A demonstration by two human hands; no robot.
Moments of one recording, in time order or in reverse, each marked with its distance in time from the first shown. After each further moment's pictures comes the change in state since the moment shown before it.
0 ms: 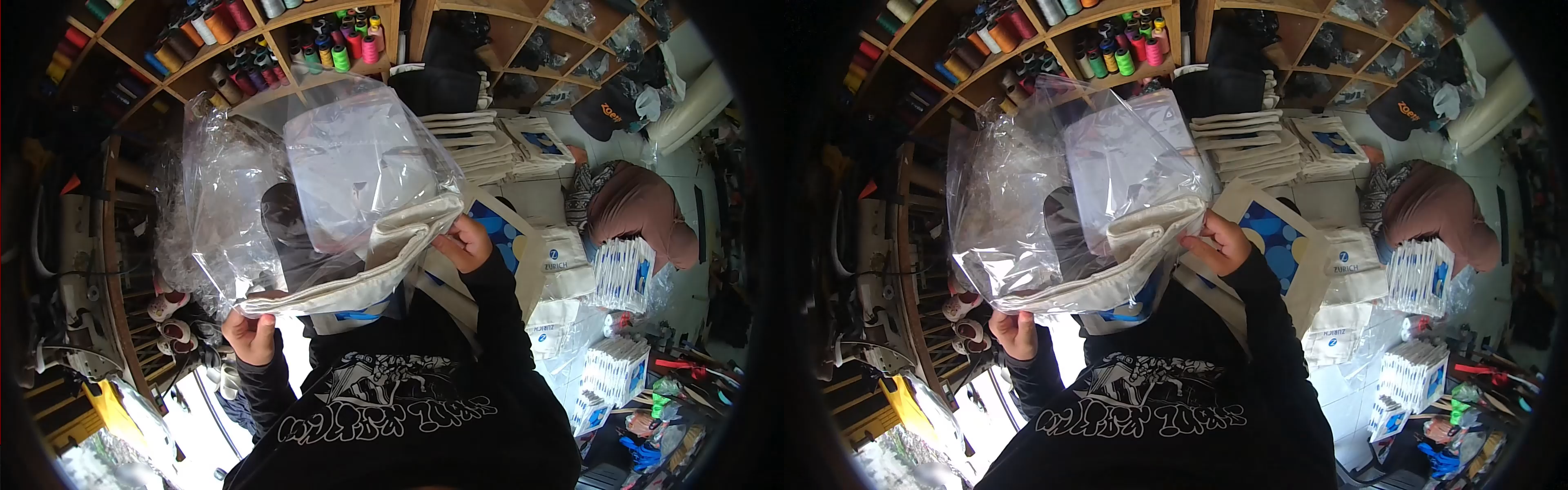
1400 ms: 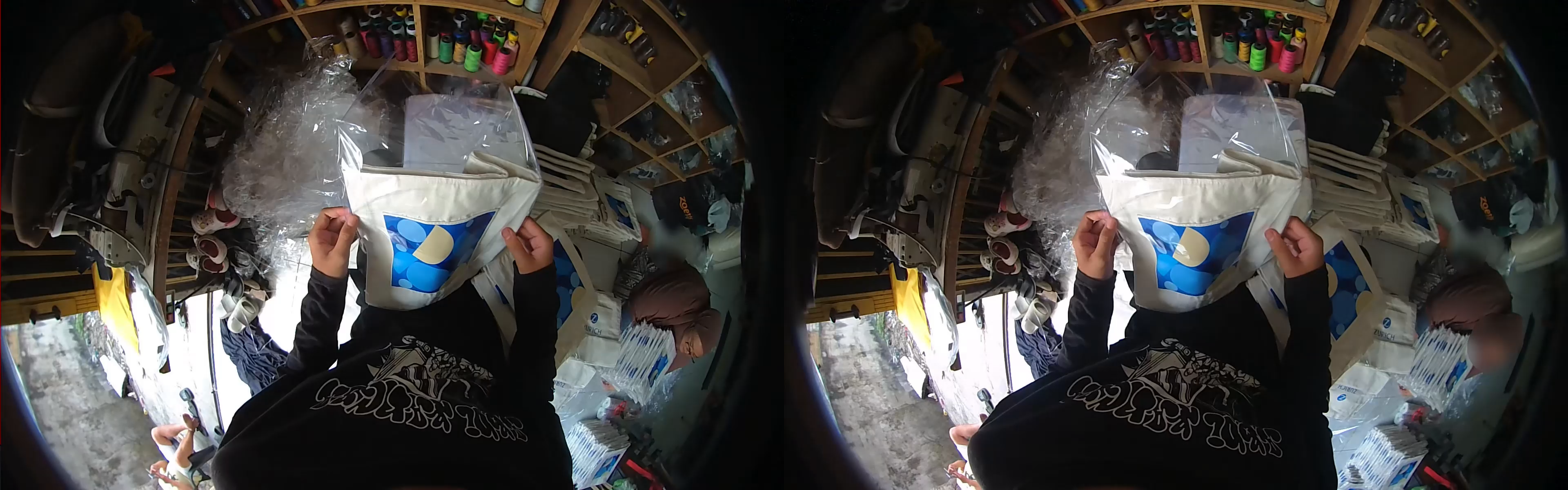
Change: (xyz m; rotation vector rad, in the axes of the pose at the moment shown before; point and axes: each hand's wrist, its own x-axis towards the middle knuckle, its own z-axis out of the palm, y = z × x) left_hand 0.014 -0.083 -0.022 -0.282 0.289 -0.207; right_hand 0.032 0.033 0.030 0.023 0.111 0.198
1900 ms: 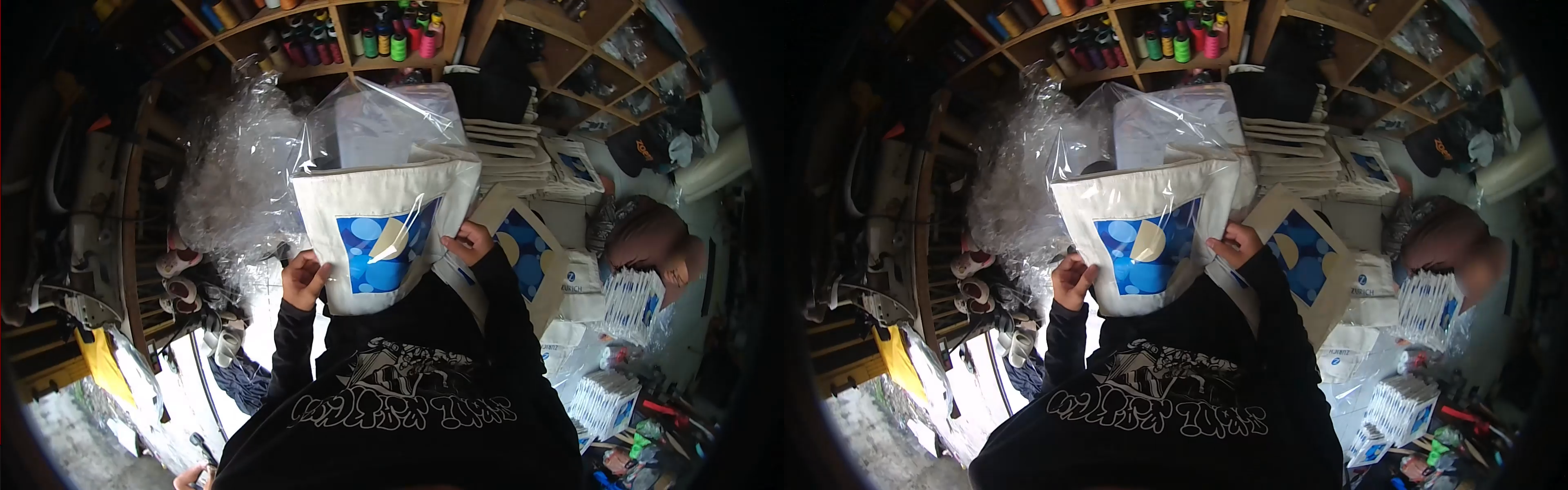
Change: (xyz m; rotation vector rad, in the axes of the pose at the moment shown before) left_hand -0.027 -0.027 -0.022 0.186 -0.335 -0.192; right_hand -0.019 0.059 -0.019 -0.154 -0.141 0.036
